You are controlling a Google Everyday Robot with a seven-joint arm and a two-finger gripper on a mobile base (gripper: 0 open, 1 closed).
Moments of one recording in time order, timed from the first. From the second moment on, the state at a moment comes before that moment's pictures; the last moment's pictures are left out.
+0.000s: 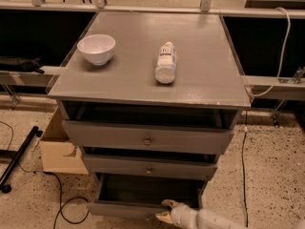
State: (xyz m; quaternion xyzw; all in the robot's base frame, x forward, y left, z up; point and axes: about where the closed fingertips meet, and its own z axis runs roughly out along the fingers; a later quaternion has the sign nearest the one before) arm 0.479 -0.065 0.174 -0.42 0.79 0.17 0.41
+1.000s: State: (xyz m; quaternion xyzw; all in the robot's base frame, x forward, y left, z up) arm 0.455 -0.065 0.169 -0.43 0.79 0.16 0.40
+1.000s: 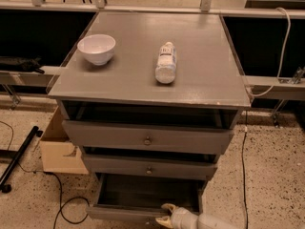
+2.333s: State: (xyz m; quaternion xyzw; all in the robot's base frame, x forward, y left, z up) arm 0.450 -0.061 0.171 -0.43 0.79 0.17 0.39
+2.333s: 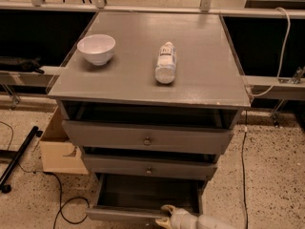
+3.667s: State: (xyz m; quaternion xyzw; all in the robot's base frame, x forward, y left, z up) arm 0.433 -0.055 0.171 -0.44 0.79 0.18 0.39
